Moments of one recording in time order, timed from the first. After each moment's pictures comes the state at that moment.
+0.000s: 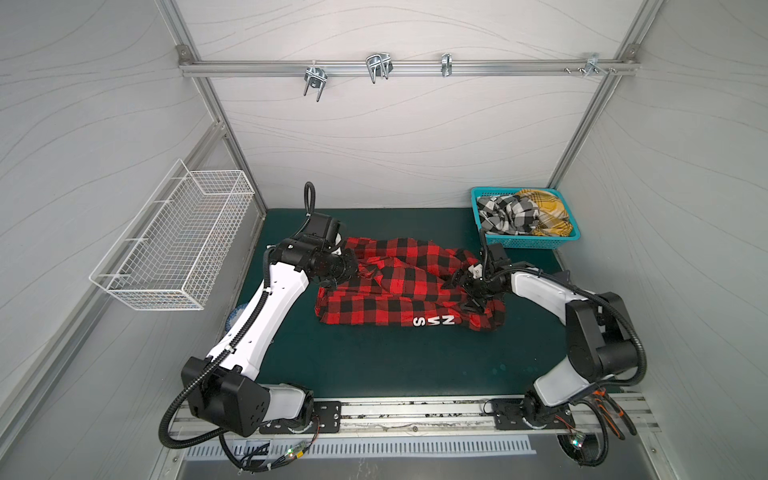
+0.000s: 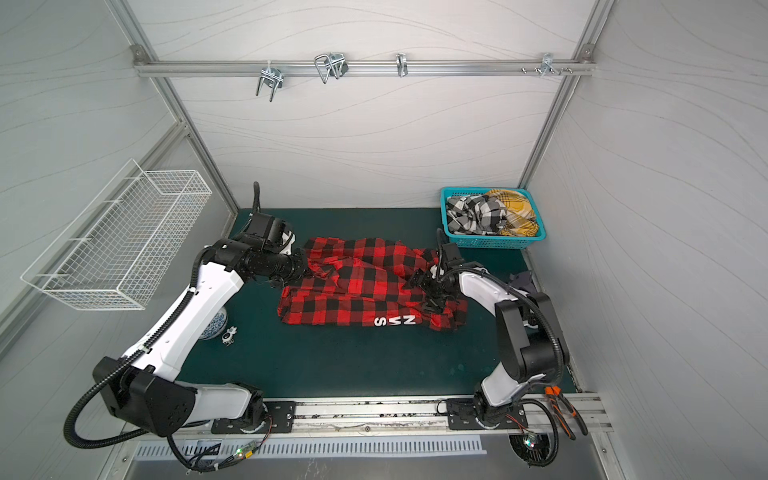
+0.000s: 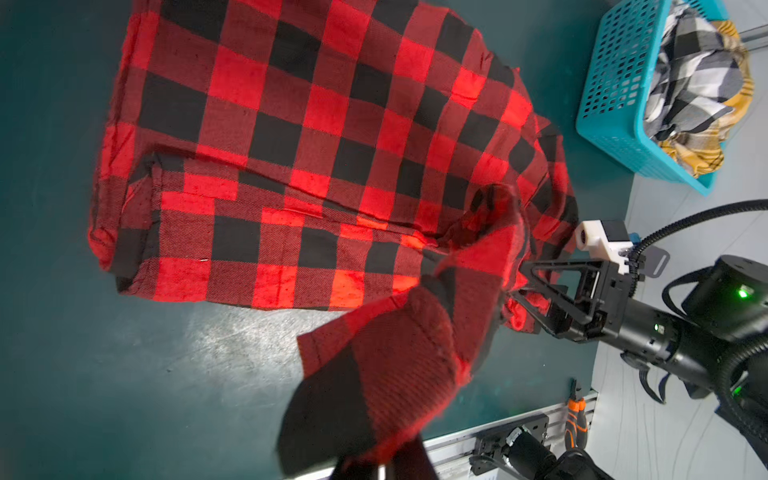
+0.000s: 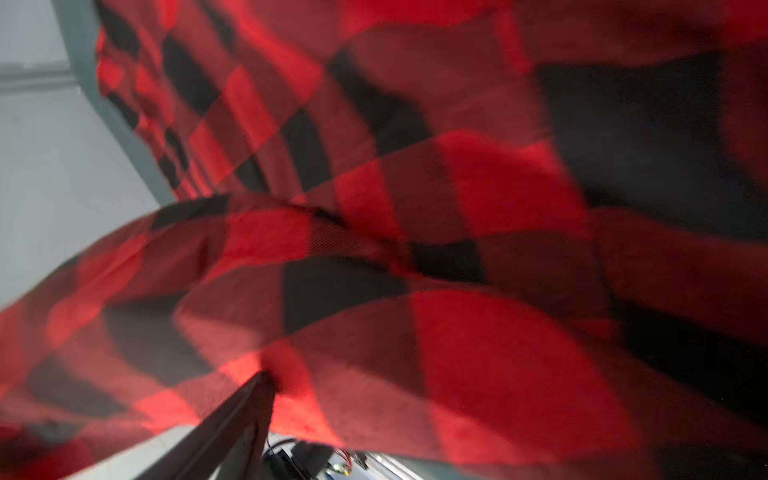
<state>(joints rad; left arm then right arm) -0.27 1.34 1.34 -1.07 0.26 -0.63 0.29 1.61 0.93 -0.50 -0.59 0.85</state>
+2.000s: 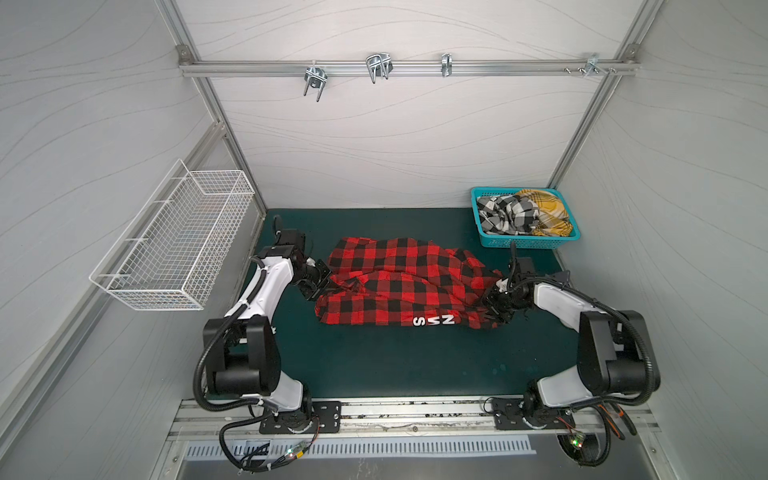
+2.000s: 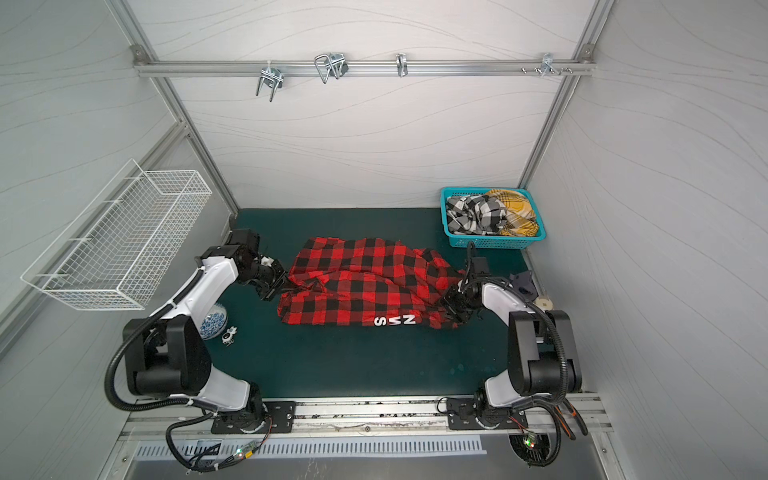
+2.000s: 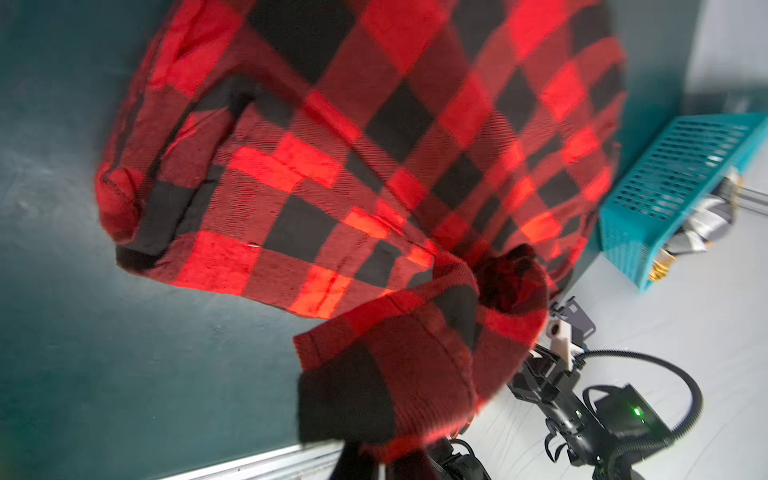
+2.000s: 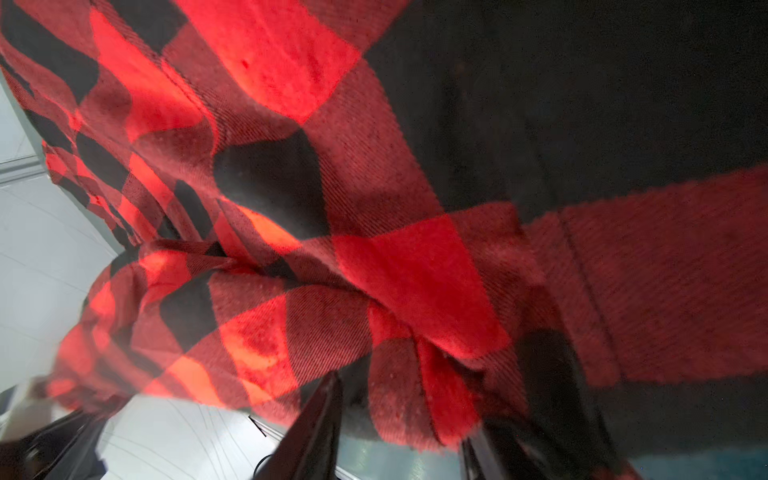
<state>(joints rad) 0.09 1.58 1.14 -0.98 0.54 -0.70 0.09 1.49 0.77 -0.57 -0.54 0.71</state>
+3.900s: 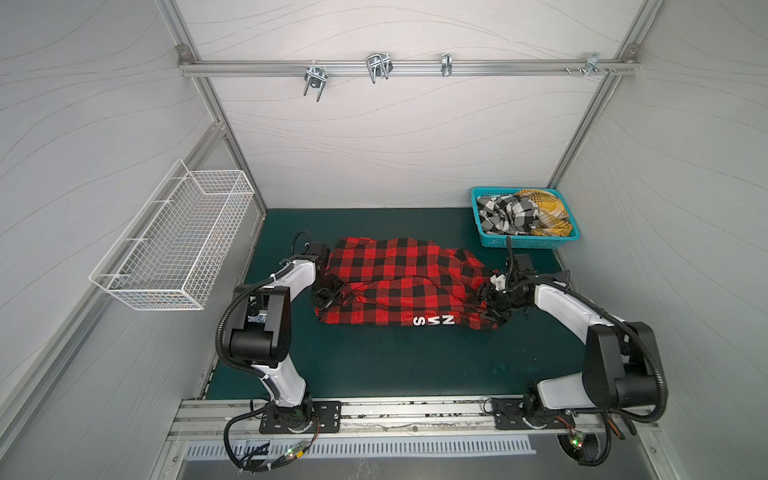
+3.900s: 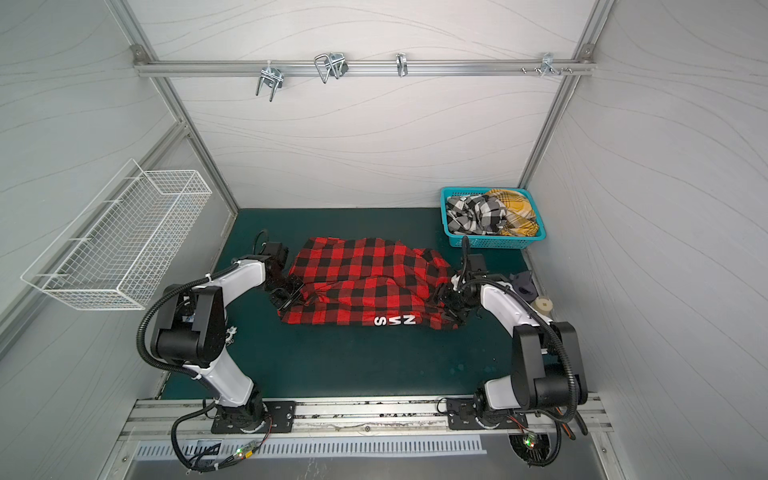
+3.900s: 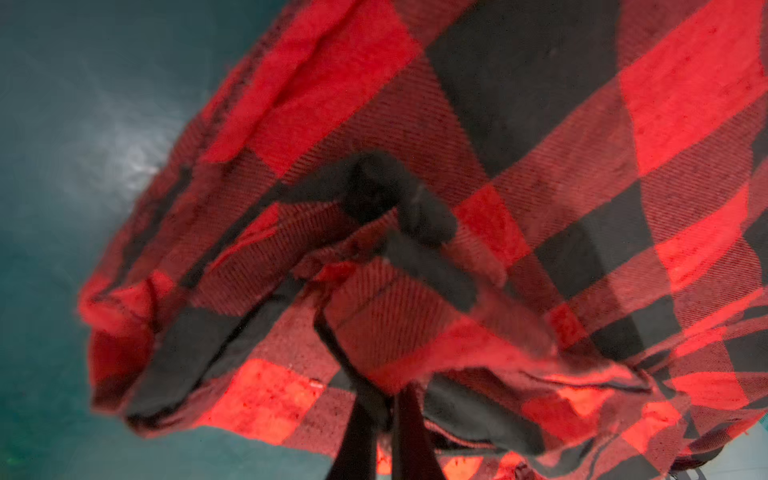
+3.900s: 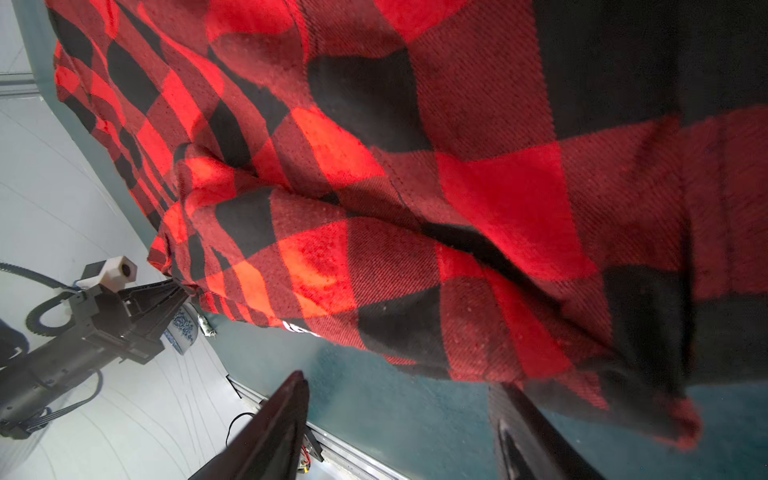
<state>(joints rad) -0.05 1.71 1.08 -0.80 0.26 -0.92 0.16 1.41 0.80 -0.66 -0.56 0.62</state>
